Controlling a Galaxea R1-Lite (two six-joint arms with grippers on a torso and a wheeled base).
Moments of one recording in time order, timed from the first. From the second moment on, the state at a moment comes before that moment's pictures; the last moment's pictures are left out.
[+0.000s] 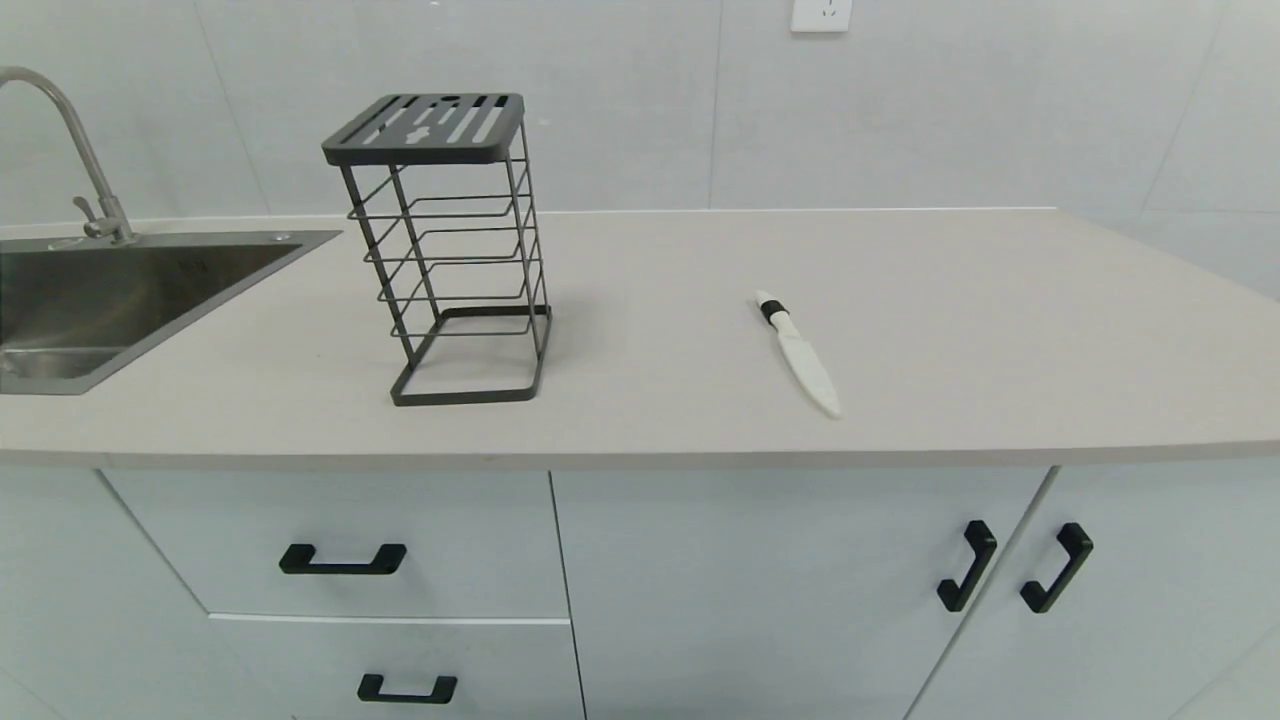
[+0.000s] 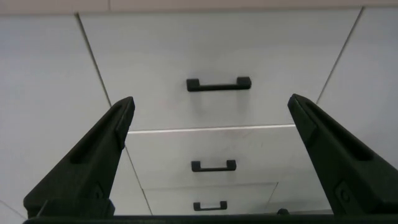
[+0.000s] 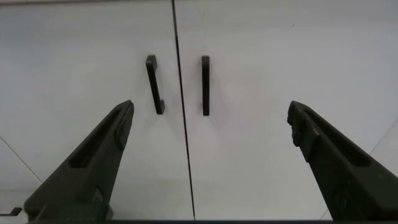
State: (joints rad) left arm 0.00 0.00 0.00 0.00 -0.07 0.01; right arm 0.00 0.00 0.00 0.01 0.03 0.02
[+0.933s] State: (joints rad) left arm 0.00 0.00 0.00 0.00 -0.07 0.01; right arm 0.00 0.00 0.00 0.01 0.03 0.02
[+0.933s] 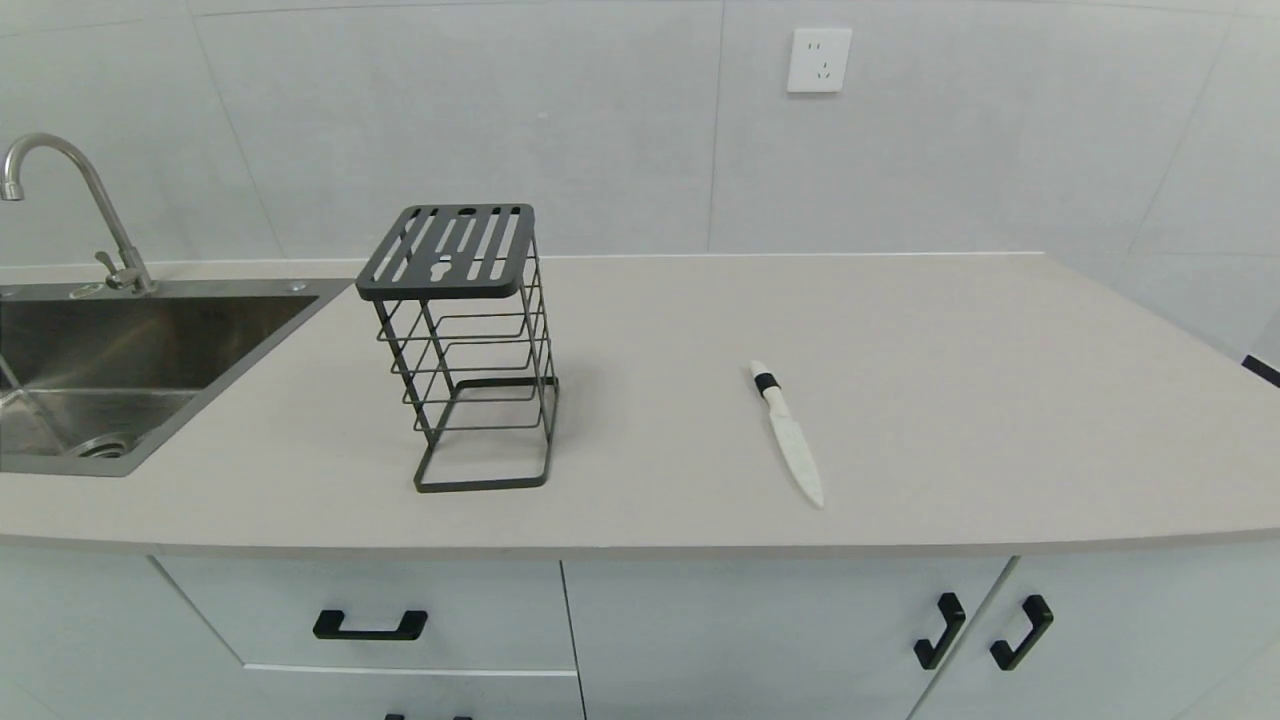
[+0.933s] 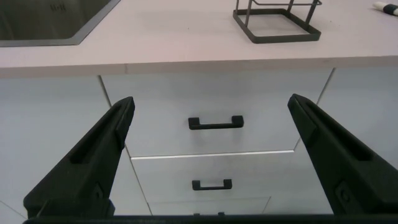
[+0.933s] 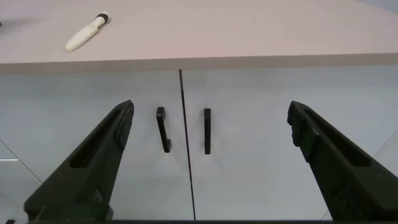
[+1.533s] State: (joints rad) left arm 0.00 0.00 0.00 0.00 -0.07 0.01; right arm 0.00 0.00 0.00 0.01 0.03 0.02
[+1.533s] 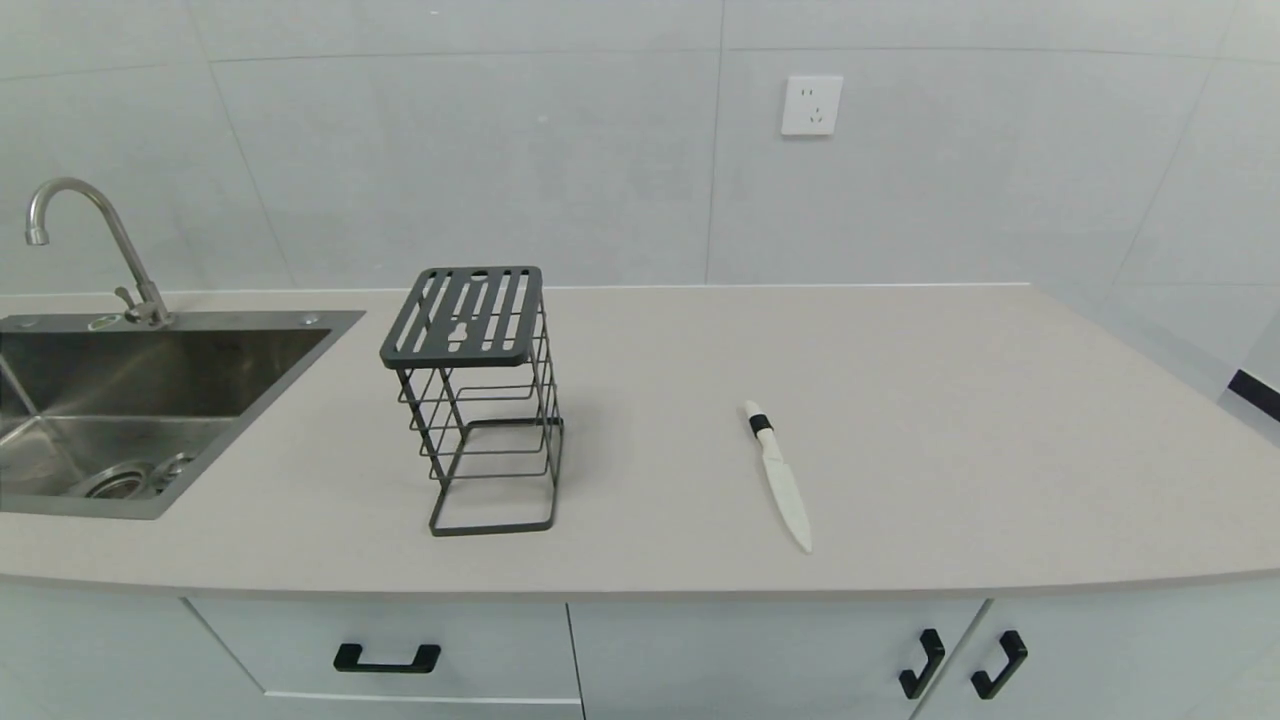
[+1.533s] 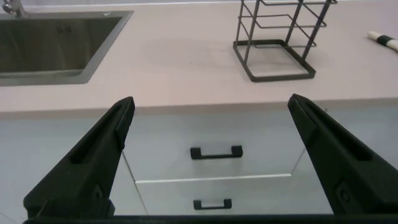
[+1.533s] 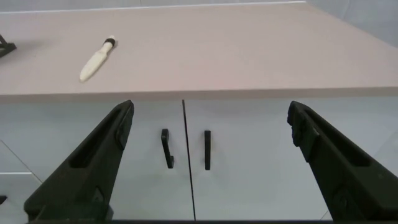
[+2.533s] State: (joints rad) left arm 0.00 0.00 0.00 0.00 -0.07 0.01; right arm 0.00 0.00 0.00 0.01 0.03 0.02
